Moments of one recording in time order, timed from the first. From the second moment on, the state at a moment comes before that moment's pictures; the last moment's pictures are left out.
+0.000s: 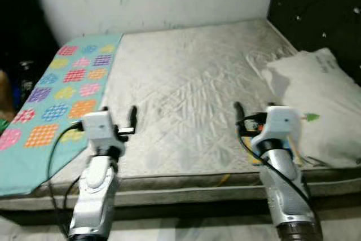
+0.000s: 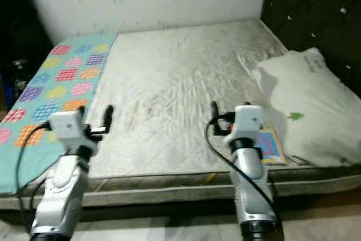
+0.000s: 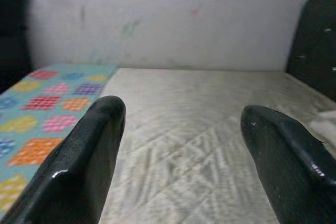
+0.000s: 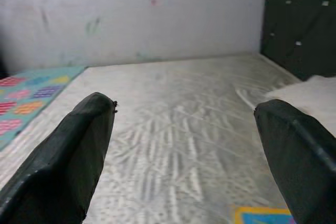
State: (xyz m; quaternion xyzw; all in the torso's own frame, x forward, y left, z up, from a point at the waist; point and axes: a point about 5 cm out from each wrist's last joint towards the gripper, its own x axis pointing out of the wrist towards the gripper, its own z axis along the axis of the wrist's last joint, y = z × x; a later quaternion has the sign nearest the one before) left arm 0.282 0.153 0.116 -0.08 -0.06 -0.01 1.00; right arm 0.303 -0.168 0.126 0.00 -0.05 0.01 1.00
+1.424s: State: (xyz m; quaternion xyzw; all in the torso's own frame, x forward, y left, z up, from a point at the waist) left arm 0.282 0.144 0.116 -0.09 -0.06 -0.03 0.99; right arm 0.302 -0.166 0.120 0.00 -0.05 0.01 1.00
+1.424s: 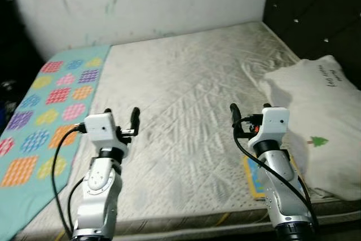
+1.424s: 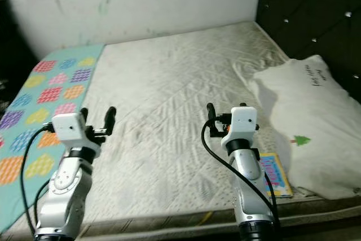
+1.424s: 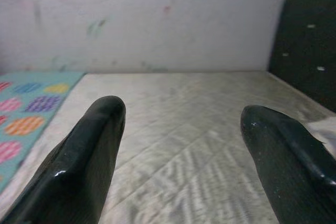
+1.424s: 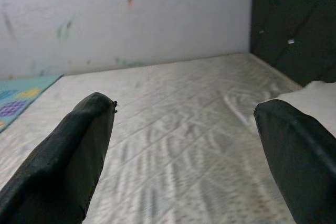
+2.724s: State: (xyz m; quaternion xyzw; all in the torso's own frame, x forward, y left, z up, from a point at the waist) left arm 0.249 0.170 0.084 -0.04 0.00 0.01 1.00; right arm 0.265 -0.200 0.098 -0.02 -0.02 -0.02 1.00
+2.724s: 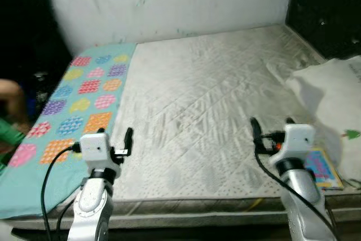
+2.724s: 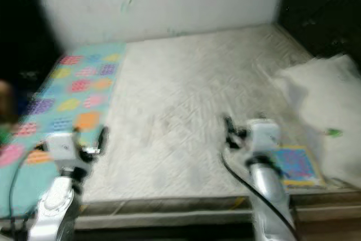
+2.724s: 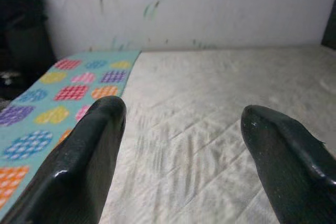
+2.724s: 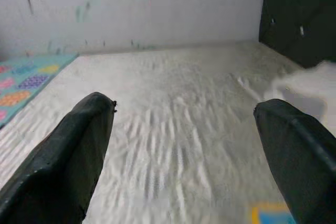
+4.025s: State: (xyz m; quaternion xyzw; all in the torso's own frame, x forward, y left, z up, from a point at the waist) left arm 0.254 0.178 0.090 -0.04 -0.04 0.09 0.99; right arm 0.309 -0.133 0.097 -0.05 0.01 0.19 0.98
